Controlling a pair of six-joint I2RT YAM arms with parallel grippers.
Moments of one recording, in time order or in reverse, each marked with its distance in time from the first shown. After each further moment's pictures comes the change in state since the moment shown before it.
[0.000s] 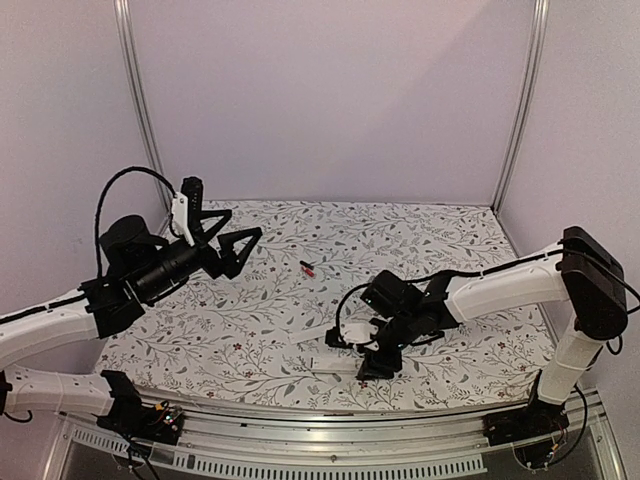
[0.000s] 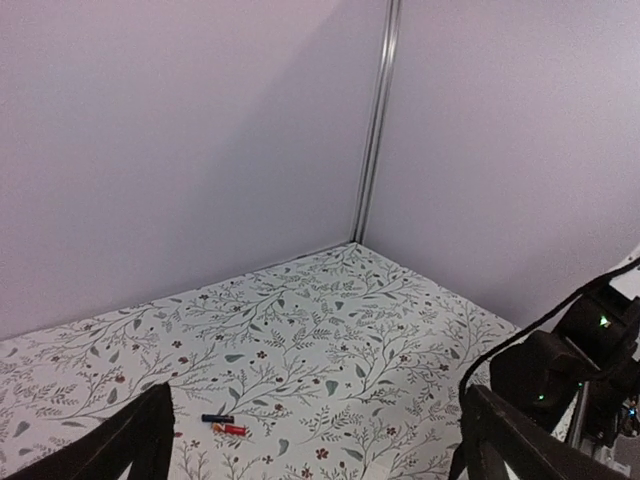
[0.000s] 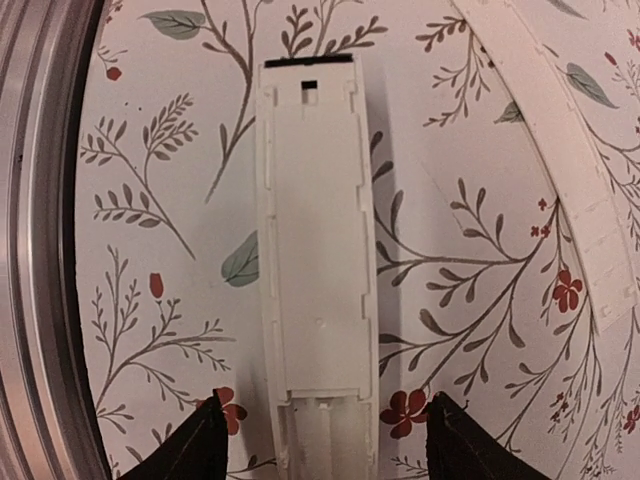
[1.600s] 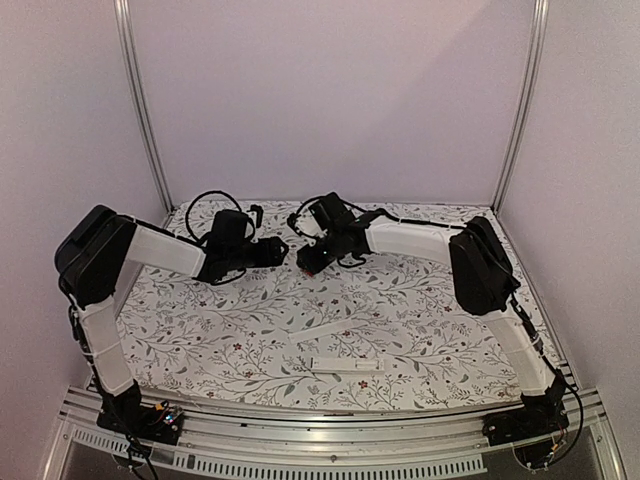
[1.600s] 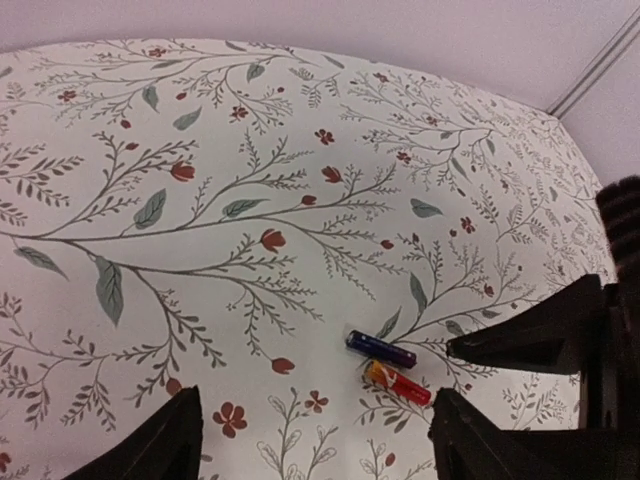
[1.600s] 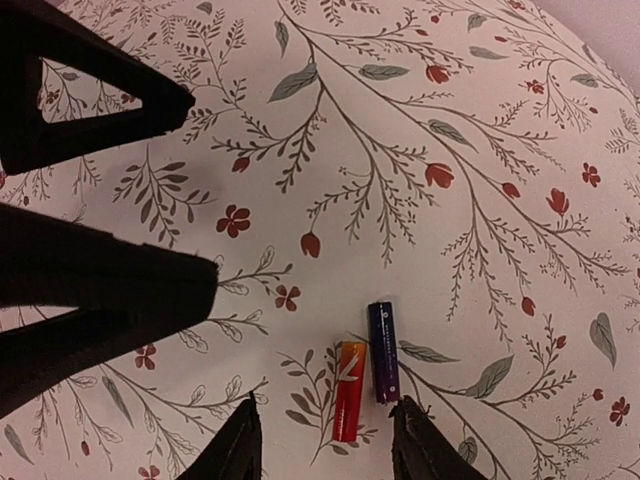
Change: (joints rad) left arm 0.232 0.983 0.398 -0.013 -0.058 -0.280; right arm -0.212 0.727 1.141 -0.068 0.179 0.416
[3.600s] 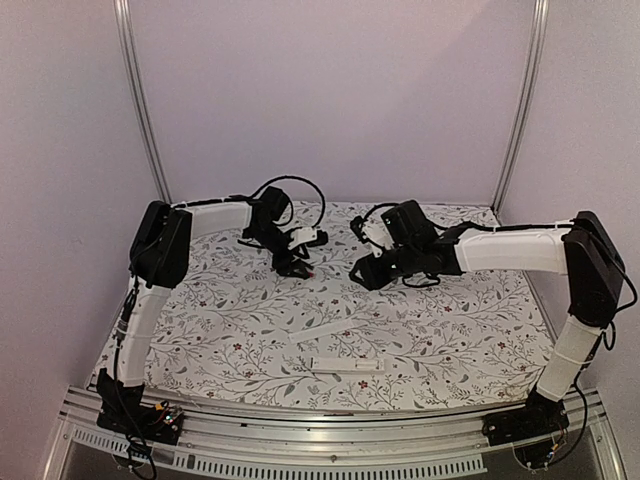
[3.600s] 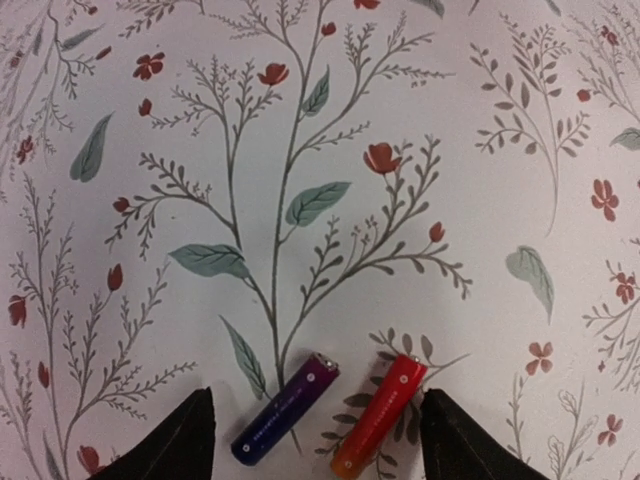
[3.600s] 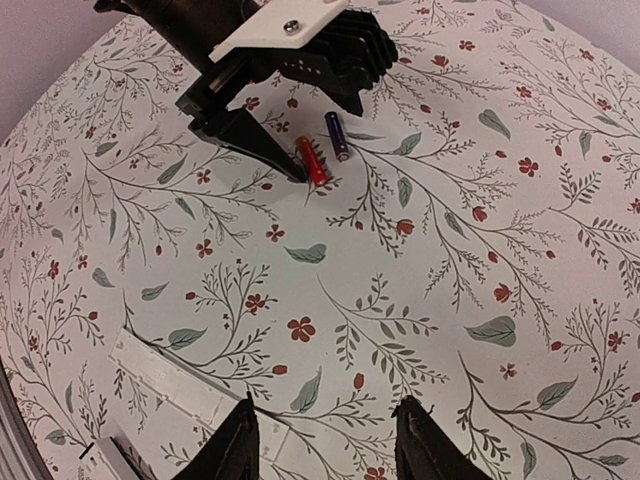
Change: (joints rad) left arm 0.028 0.574 1.005 -1.057 0.502 1.386; right arm -0.052 -0.705 -0.913 0.259 -0.044 0.156
